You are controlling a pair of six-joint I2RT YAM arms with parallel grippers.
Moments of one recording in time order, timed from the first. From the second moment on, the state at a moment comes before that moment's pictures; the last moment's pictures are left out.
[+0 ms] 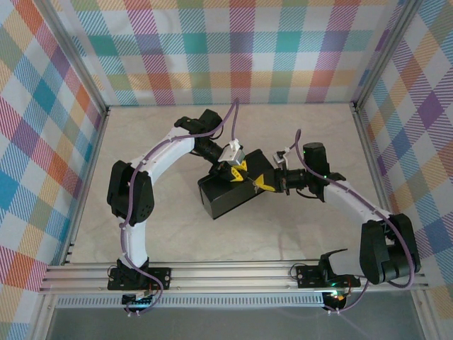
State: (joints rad) left arm -0.53 1.97 1.75 -1.10 0.99 1.38; right arm 0.26 1.32 0.74 -0.12 -1.20 0.79
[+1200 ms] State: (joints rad) left arm -0.53 1.97 1.75 -1.10 0.99 1.38; right arm 0.26 1.37 0.74 -0.03 -1.24 0.84
